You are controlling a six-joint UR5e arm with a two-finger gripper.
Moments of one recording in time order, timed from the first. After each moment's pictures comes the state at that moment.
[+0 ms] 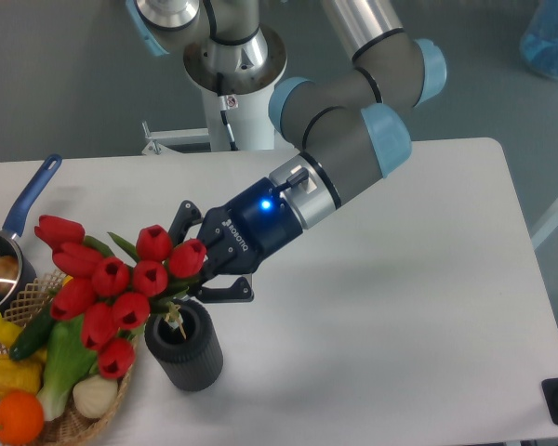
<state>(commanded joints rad) 2.49 -1.96 -1.57 -0.81 0.20 1.06</state>
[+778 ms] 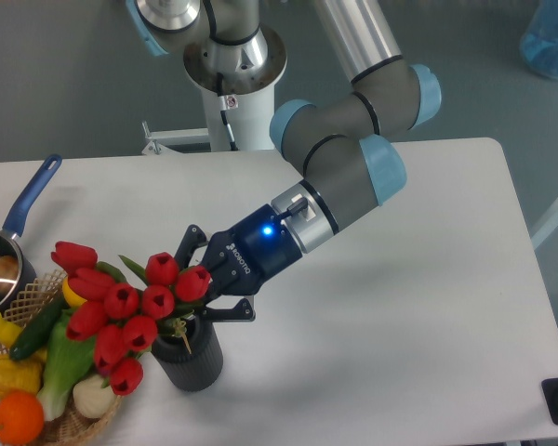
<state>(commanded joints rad) 2.50 -2.00 -1.64 -0.81 0.21 1.19</state>
